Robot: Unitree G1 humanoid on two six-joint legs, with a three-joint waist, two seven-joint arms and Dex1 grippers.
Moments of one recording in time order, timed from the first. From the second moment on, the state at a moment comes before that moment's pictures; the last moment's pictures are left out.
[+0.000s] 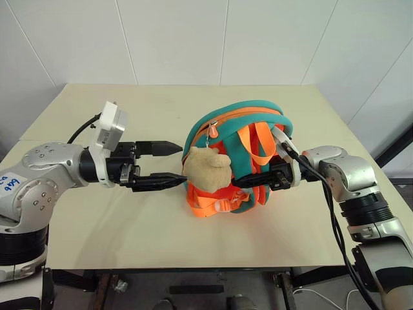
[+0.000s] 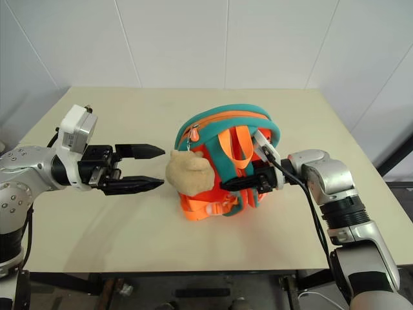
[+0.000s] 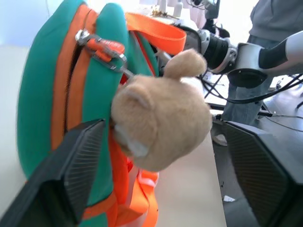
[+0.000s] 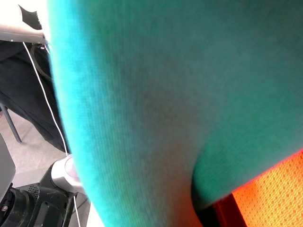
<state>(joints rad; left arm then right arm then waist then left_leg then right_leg) -0.65 0.84 0.22 -0.36 -0.90 0.89 -1.00 -0.91 -0.65 0.18 0.23 0.53 0.68 1.50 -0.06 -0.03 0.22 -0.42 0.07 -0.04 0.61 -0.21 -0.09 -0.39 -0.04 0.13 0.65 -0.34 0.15</state>
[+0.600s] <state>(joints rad) -0.66 0.69 0.08 -0.34 -0.78 0.74 -0.94 -0.91 -0.64 0.18 0.24 0.53 0.67 1.50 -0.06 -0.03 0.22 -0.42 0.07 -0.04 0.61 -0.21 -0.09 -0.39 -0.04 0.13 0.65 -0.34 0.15</state>
